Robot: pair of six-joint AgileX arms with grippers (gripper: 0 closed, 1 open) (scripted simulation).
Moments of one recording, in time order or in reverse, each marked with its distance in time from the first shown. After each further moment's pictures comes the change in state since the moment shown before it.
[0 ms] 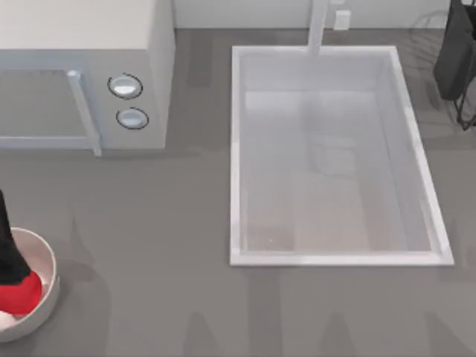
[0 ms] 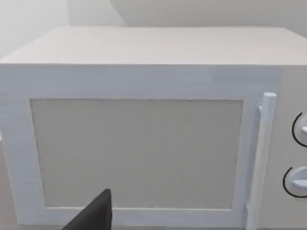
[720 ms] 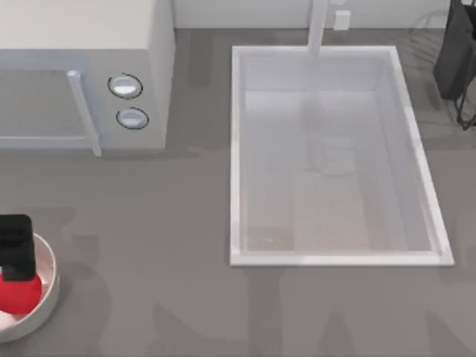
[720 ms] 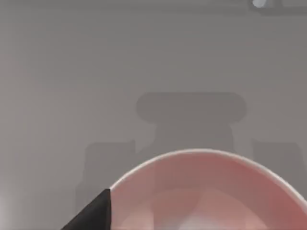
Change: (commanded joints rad) left arm -0.025 0.662 0.455 -0.523 0.000 -0.016; right arm 0.000 0.000 0.000 0.000 0.000 0.000
